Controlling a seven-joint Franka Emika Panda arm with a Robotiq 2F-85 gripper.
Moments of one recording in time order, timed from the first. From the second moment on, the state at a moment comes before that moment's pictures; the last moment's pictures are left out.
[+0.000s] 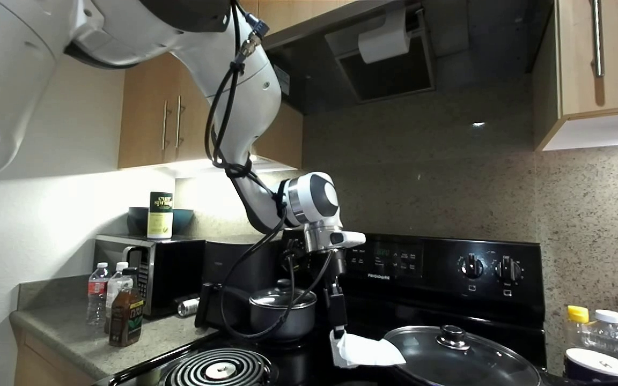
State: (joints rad) arm 0.00 0.23 -0.15 -2.03 -0.29 2.11 1.19
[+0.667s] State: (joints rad) arm 0.09 0.25 -0.06 -1.97 -0.35 1.99 1.14
